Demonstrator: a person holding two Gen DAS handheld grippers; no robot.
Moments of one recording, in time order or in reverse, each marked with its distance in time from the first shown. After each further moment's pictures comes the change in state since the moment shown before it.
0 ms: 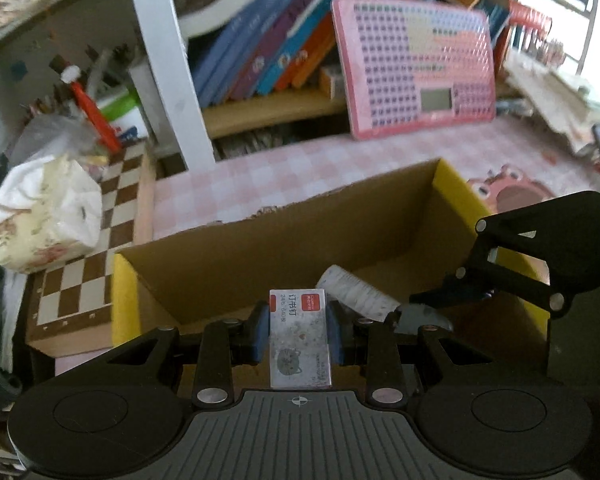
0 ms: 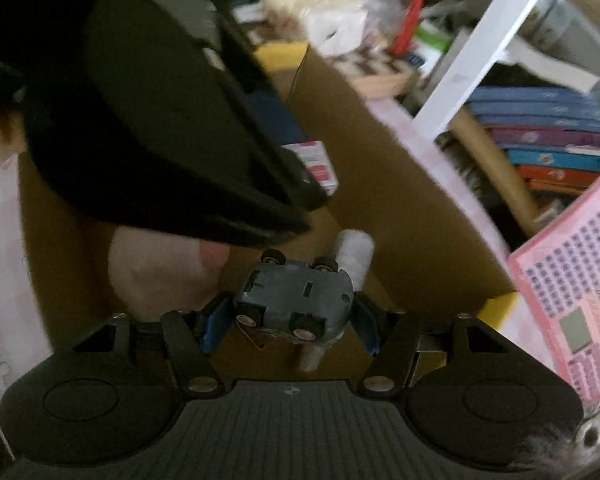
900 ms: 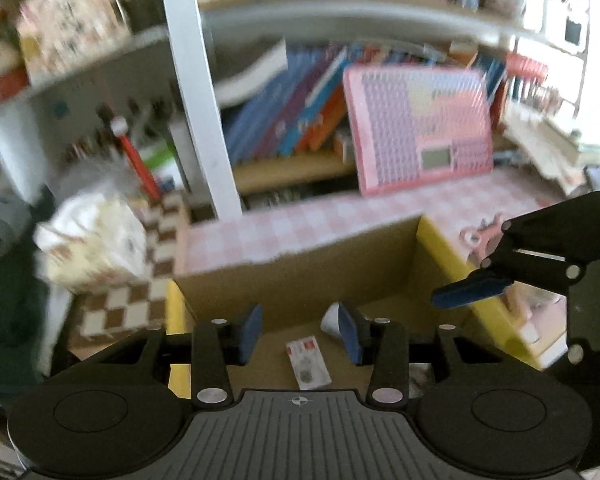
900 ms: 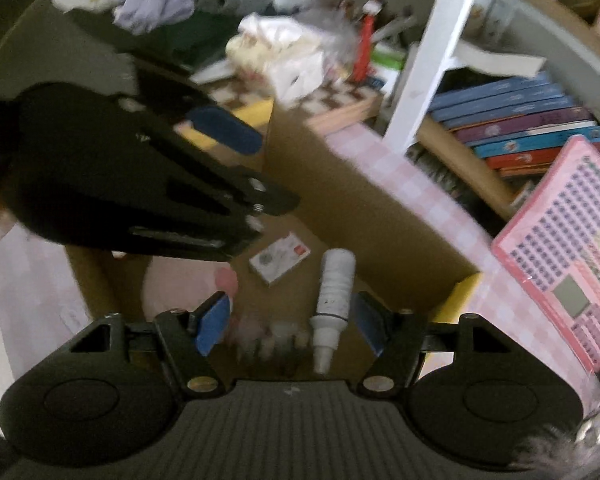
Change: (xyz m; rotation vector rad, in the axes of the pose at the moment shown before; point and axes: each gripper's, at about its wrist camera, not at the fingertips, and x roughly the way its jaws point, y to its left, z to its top) left arm -0.080 -0.005 -0.016 -0.023 -0.216 0.063; right arm -0.066 -0.004 -0.007 0.190 -0.144 -0.017
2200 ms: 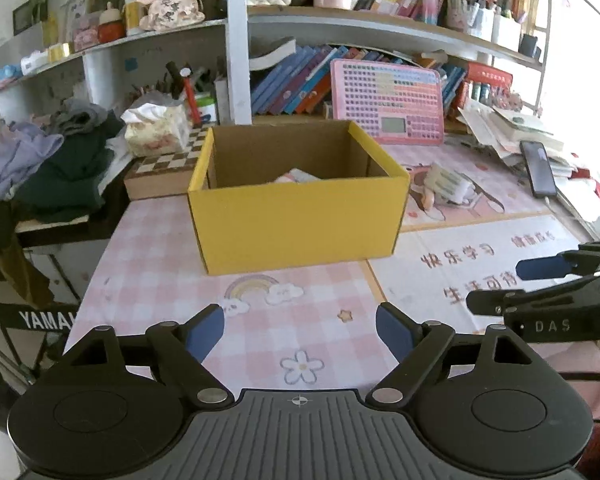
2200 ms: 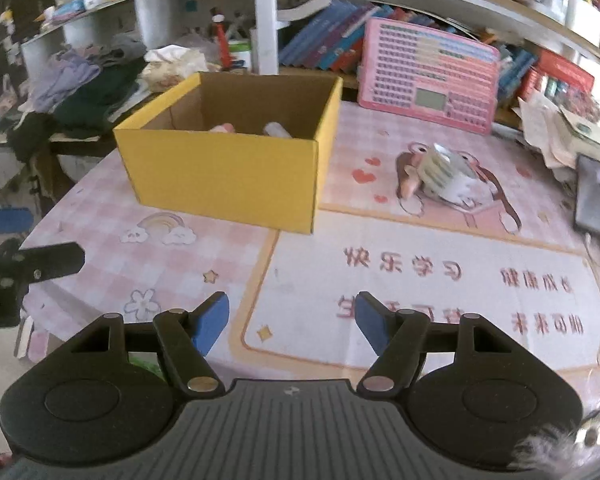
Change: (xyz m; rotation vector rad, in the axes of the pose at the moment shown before) left arm -0.185 -0.068 -0.197 -0.140 -0.021 0.026; right arm -0.139 0.144 -0.197 0.539 -0.090 -0.279
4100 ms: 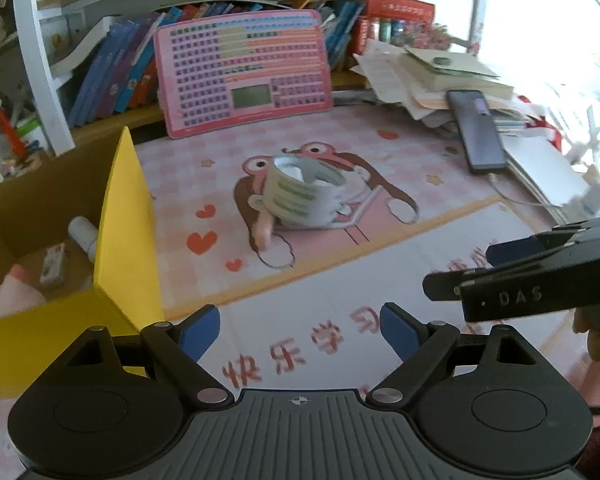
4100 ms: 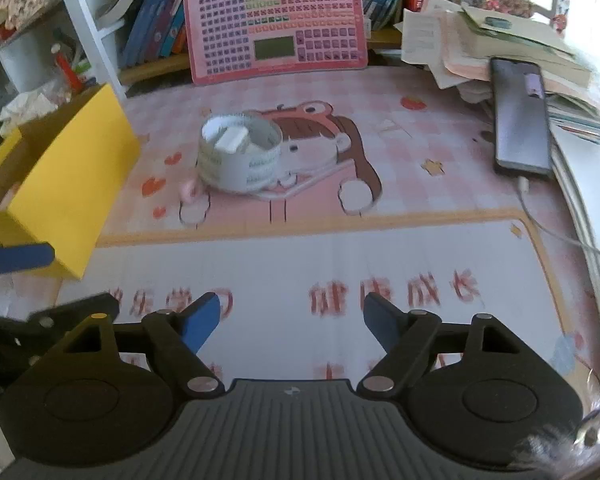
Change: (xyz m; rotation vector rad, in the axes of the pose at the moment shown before) left arm 0.174 -0.206 0.093 0.146 0.131 -0.138; right arm 0.082 -0.250 0.037 0.236 0.114 -0.010
